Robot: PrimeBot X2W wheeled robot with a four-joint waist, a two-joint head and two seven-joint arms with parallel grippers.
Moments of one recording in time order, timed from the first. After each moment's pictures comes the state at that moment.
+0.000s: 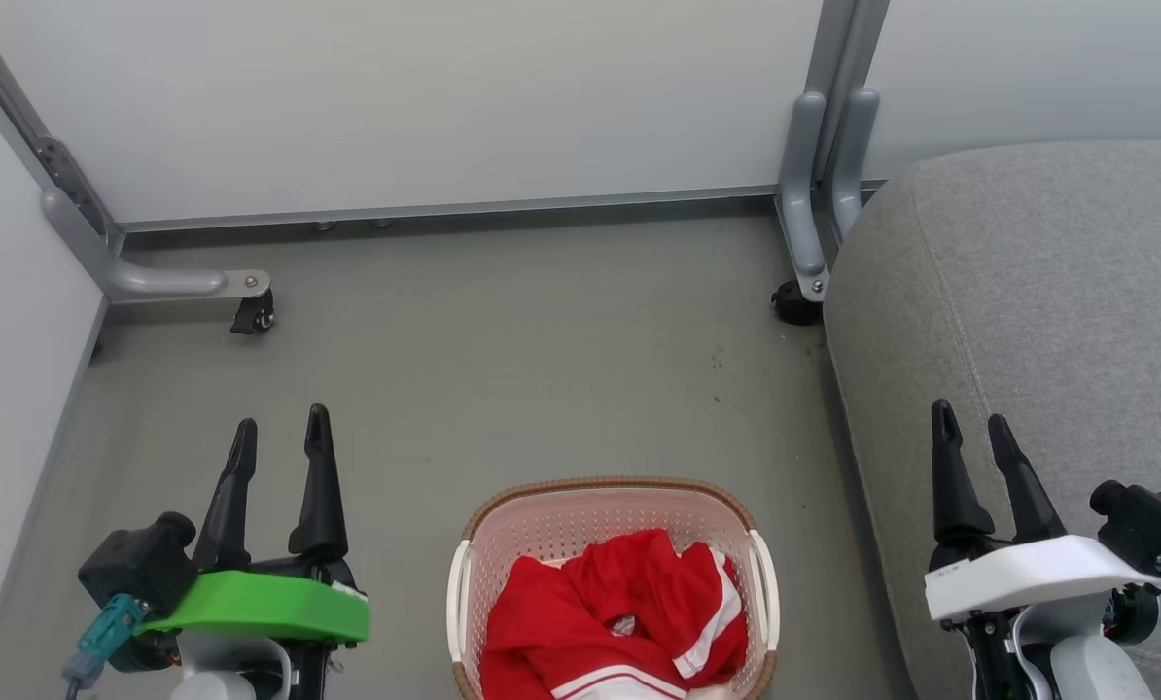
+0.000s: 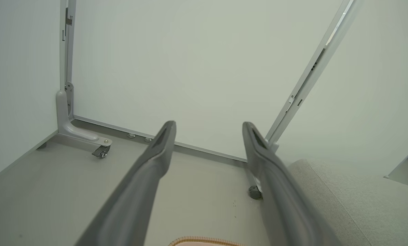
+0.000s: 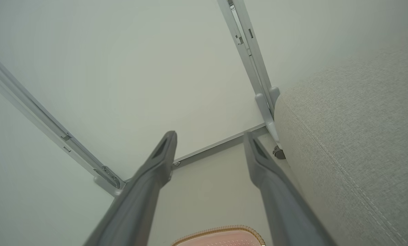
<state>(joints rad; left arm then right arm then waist) -0.05 0.04 -0.07 0.09 -0.47 -0.08 -0.17 -0.02 -0.04 -0.02 0.12 0.52 0.13 -0.17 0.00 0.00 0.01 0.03</state>
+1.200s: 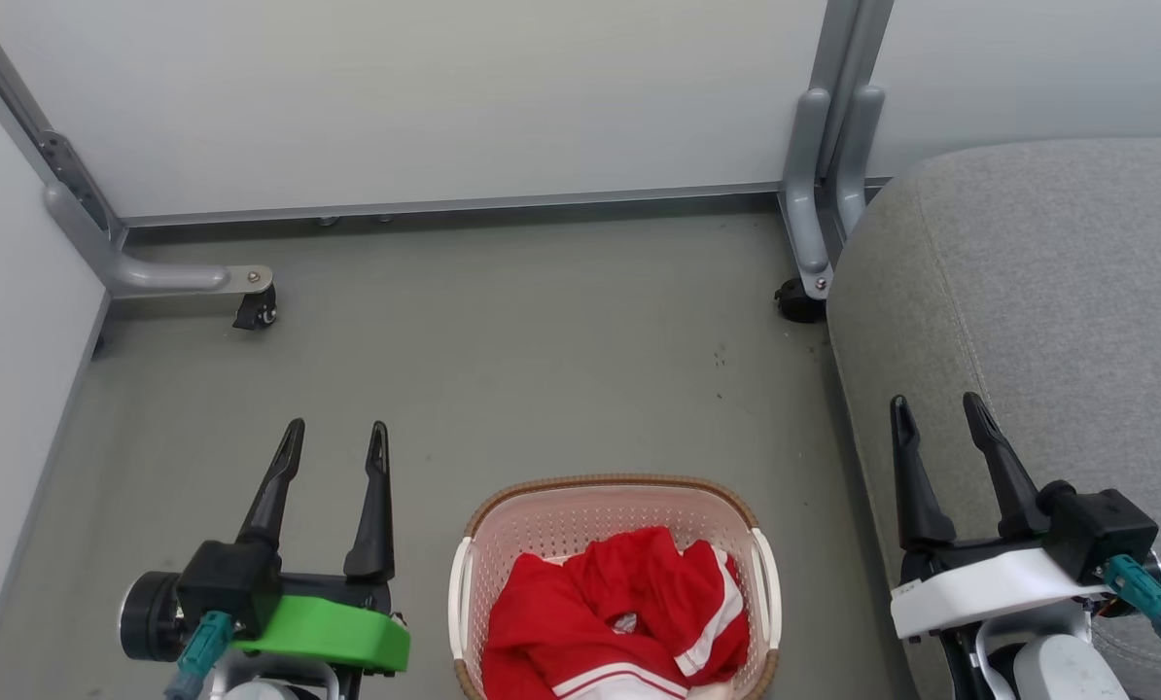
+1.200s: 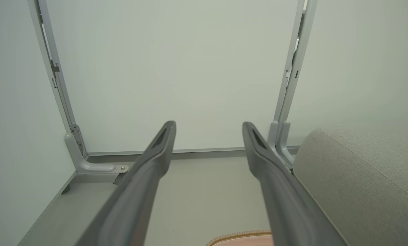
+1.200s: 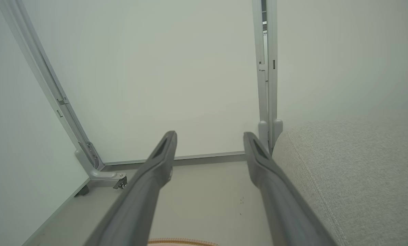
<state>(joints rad) -0.03 0.05 -0.12 0.10 -0.17 -0.09 -0.25 -0.01 -0.05 0.03 0.07 0.22 0.13 -0.25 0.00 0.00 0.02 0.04</state>
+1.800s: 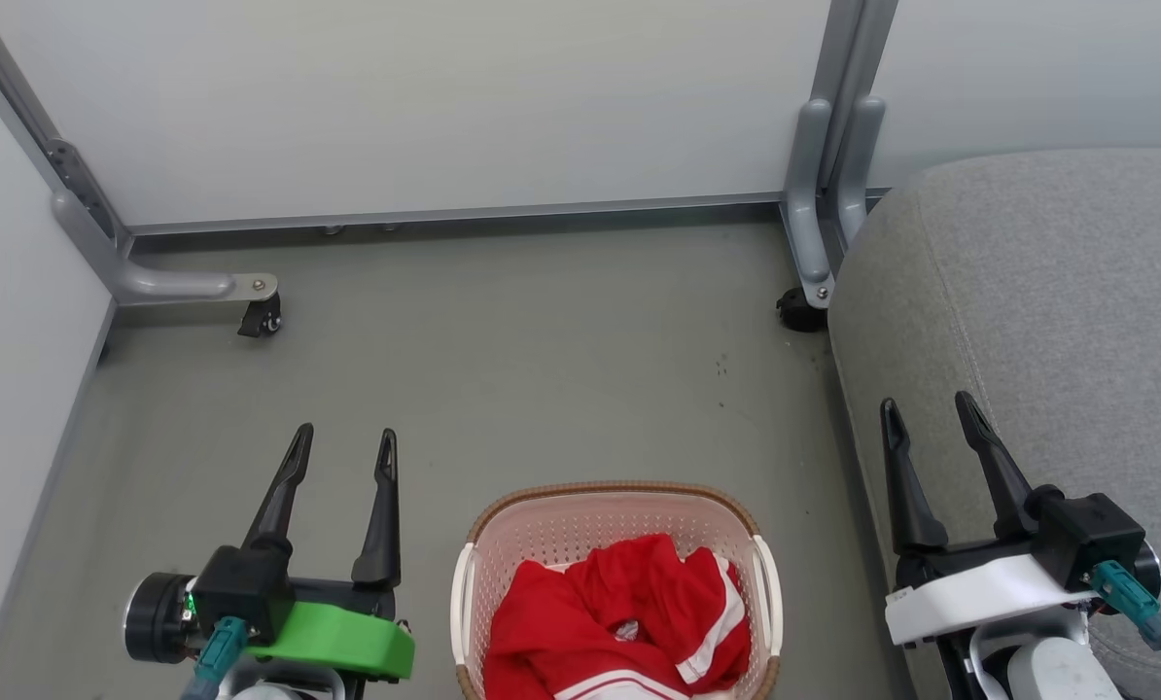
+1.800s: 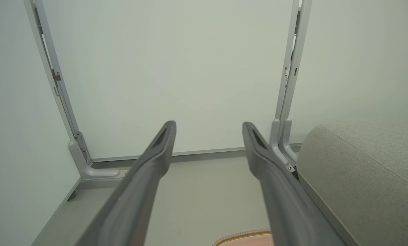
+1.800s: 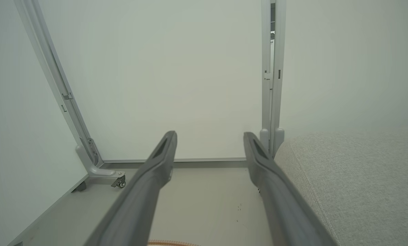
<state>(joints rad) -0.03 0.05 -0.13 0.11 -0.12 -0.09 -0.26 -0.01 -0.05 0.04 0.07 0.16 0.13 -0.26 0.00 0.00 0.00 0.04</state>
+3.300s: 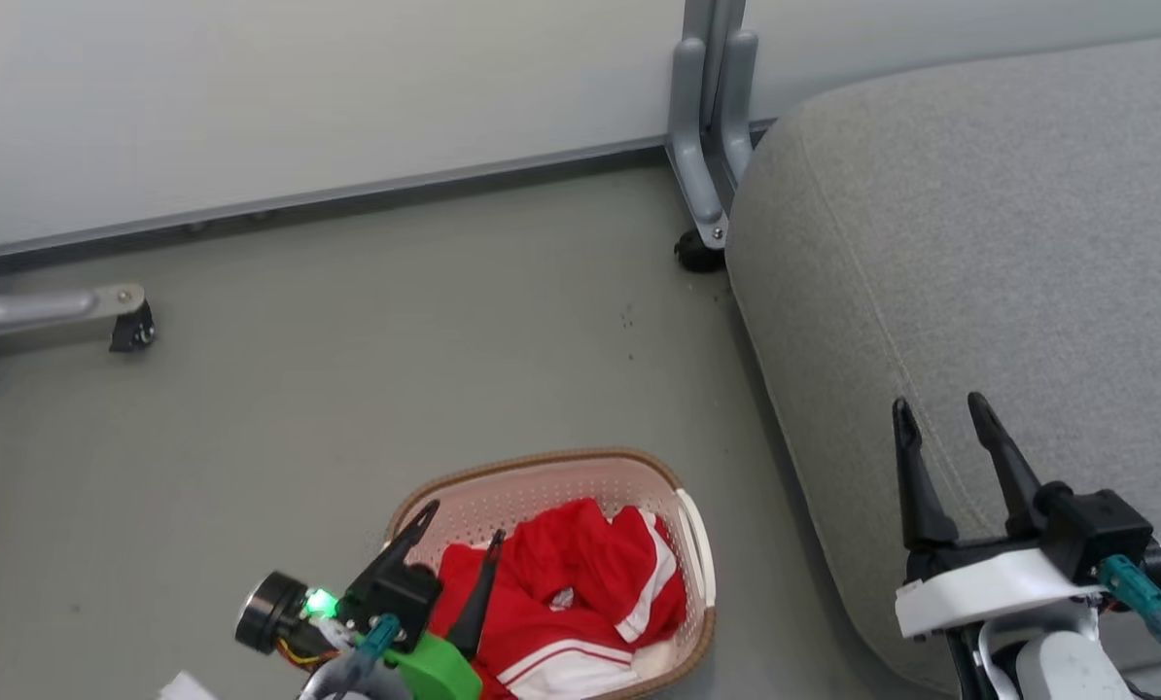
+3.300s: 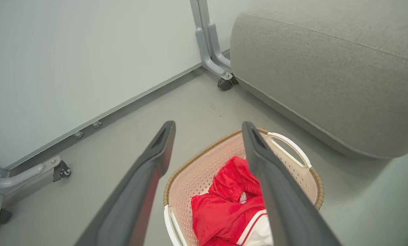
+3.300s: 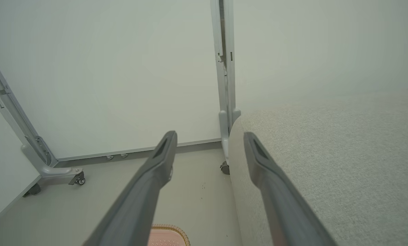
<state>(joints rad) -0.14 0.10 -0.35 0.48 0.03 -0.13 -0.26 -0.01 -0.05 0.02 0.09 0.15 0.13 -0.26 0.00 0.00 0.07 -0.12</state>
